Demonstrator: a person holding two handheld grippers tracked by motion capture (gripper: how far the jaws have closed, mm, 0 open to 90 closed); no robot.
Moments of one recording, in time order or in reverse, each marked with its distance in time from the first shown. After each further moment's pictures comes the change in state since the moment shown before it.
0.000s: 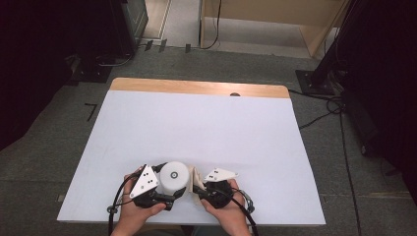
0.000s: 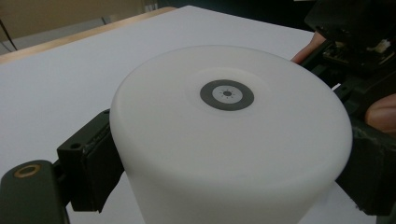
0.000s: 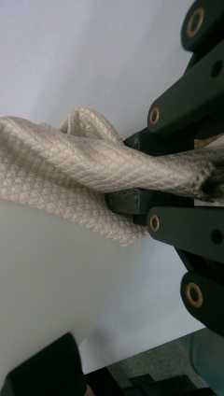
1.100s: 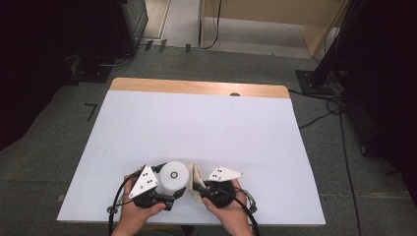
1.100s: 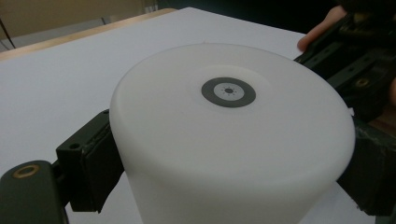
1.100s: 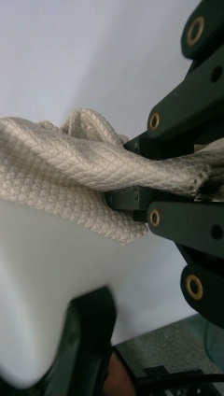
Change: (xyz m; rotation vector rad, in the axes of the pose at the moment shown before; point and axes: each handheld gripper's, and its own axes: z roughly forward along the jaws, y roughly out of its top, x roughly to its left) left arm 0.000 -0.002 0.000 -0.010 -0.002 -0.017; right arm 0.002 0.006 -0.011 -0.079 0.028 -0.009
